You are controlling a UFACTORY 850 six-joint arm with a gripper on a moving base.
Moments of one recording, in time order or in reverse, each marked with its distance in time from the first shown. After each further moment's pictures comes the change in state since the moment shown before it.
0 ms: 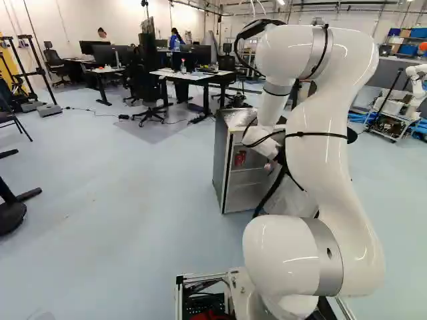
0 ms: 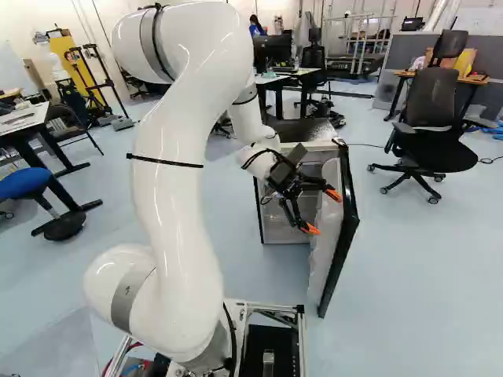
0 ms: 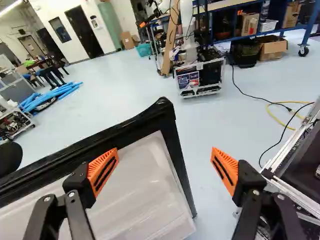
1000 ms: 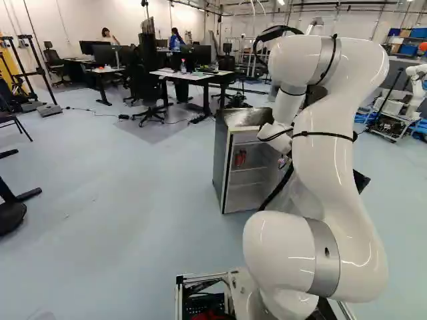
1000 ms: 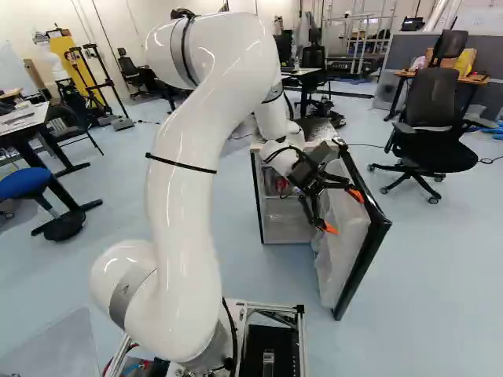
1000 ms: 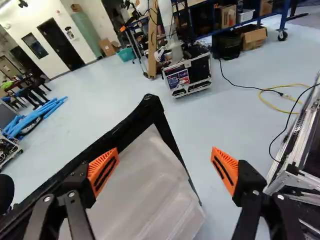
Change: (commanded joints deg) arm -8.3 -3.6 -8.6 0.0 0.0 0.0
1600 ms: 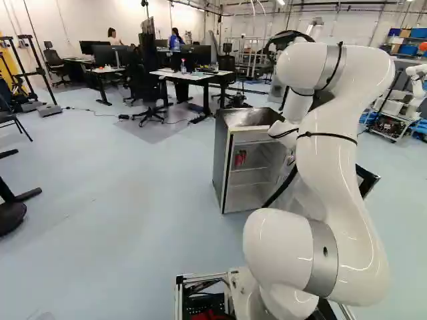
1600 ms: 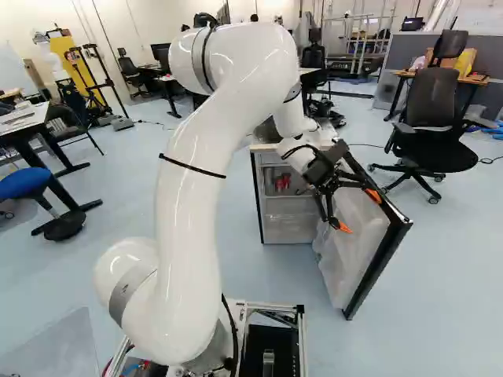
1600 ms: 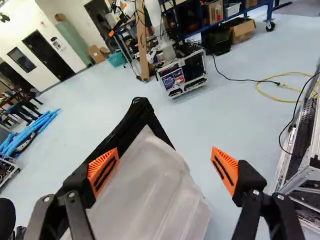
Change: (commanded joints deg) arm -5.2 -3.0 -6.7 0.0 0.0 0.0
